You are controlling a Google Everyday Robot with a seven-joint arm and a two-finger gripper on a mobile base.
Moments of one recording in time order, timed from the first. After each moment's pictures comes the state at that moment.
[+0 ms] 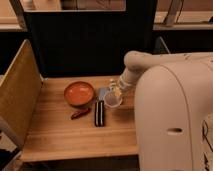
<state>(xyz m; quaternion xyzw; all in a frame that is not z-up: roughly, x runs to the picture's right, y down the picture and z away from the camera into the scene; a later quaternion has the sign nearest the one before) 0.080 0.031 0.799 -0.35 0.03 0.46 0.81</state>
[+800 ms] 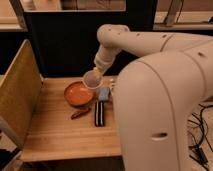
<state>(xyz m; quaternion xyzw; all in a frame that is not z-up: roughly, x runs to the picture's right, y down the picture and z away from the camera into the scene) -0.050 -0.075 0.768 -0.31 -0.04 0.33 0.89</state>
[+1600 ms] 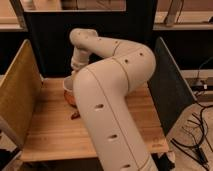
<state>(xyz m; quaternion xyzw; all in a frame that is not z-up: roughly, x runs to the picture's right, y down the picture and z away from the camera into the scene) -0.167 -0.048 0.836 -0.41 -0.05 0.23 0.88</state>
